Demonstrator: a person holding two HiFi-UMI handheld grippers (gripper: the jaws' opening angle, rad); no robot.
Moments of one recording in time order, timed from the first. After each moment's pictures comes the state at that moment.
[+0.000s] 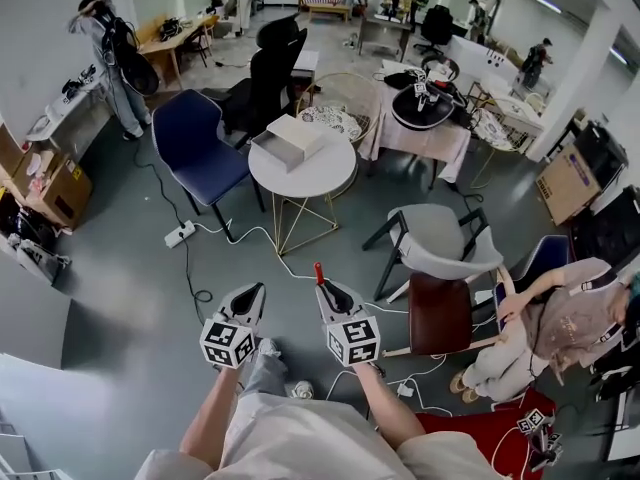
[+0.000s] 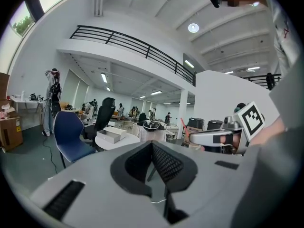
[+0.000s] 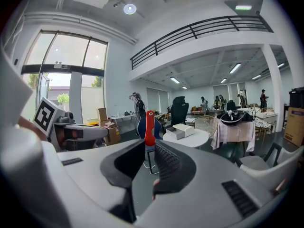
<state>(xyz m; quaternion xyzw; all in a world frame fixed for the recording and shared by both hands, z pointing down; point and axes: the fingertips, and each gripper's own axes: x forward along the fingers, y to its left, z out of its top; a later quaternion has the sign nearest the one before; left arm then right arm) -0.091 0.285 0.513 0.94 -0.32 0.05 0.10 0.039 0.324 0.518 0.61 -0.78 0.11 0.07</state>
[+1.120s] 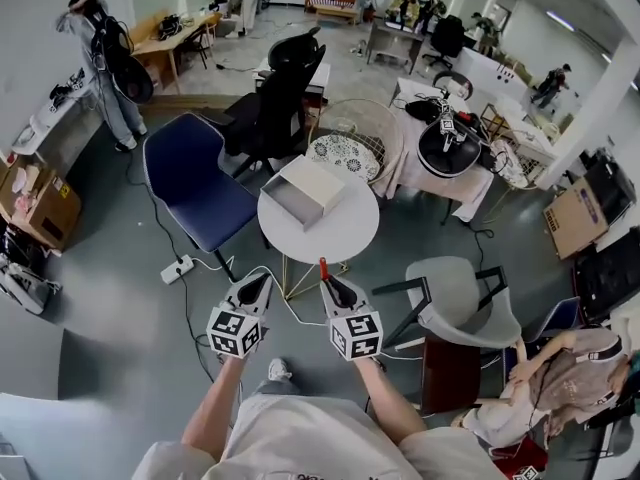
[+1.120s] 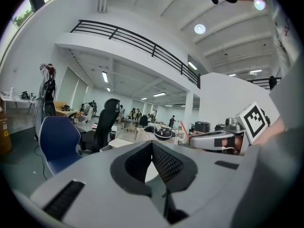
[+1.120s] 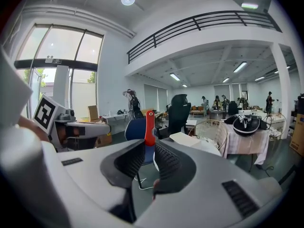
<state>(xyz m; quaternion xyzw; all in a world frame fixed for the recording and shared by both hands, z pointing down) -0.051 -0.027 0.491 0.94 -0.32 0.04 0.10 0.071 0.016 0.499 0.62 -0.77 0.11 0.09</state>
